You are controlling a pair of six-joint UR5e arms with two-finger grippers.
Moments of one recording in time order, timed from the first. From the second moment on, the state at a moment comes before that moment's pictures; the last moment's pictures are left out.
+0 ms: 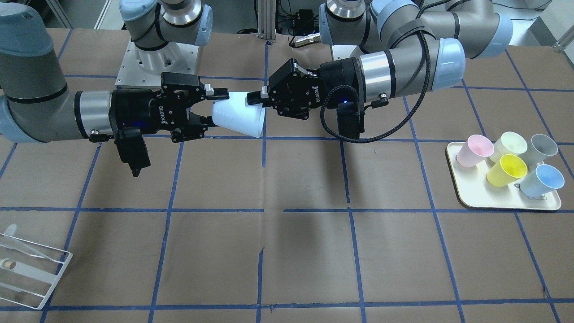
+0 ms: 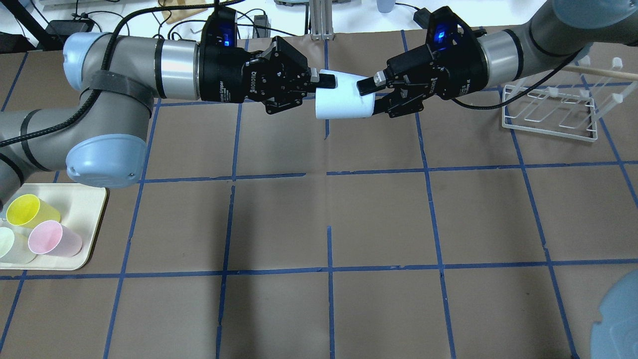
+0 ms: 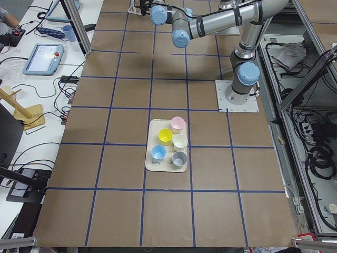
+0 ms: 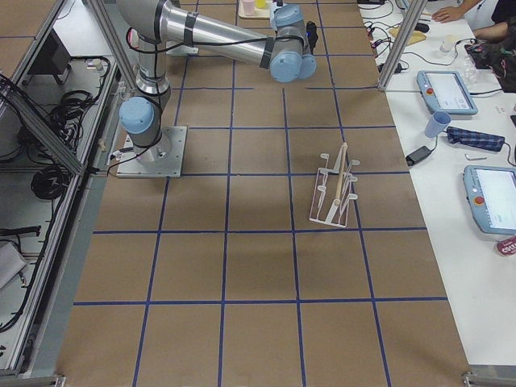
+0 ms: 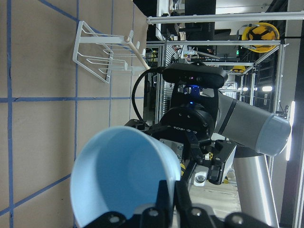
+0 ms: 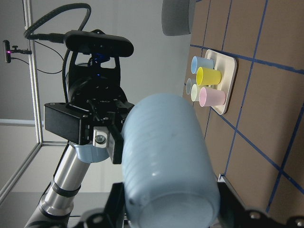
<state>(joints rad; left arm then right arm) -1.56 -1.65 -1.88 -1.08 0.27 -0.16 1.41 -1.28 1.49 -0.56 -0.39 -1.33</state>
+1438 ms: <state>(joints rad) -1.54 -1.56 -1.81 -1.11 0.76 -0.18 1.27 -1.29 1.38 -0.67 -0.64 -0.94</state>
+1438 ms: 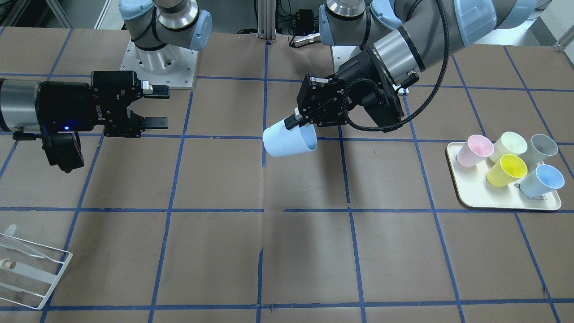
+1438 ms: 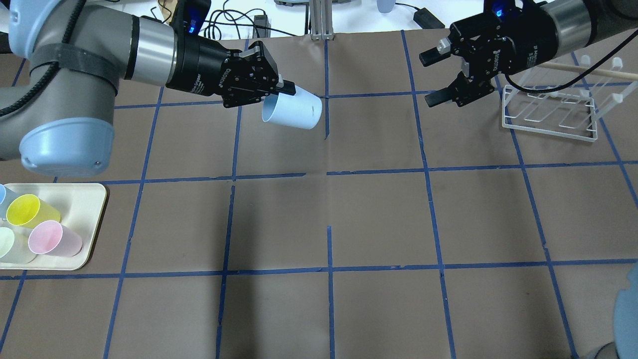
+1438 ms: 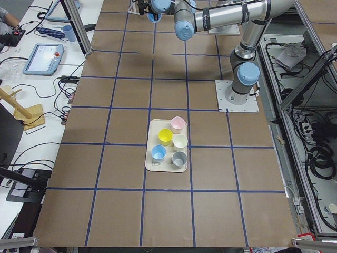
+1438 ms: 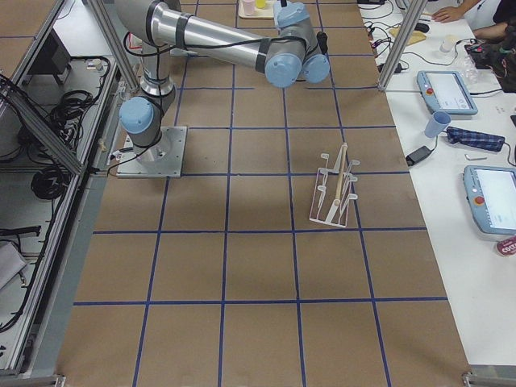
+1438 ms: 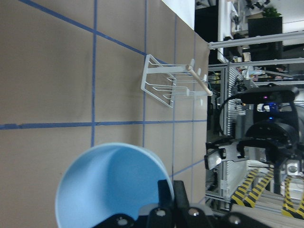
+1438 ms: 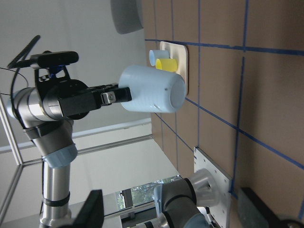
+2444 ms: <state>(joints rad) -1.44 -1.48 -1.77 -1.35 1.50 0.32 1.40 -1.44 1.37 -1.17 -1.37 -0.08</state>
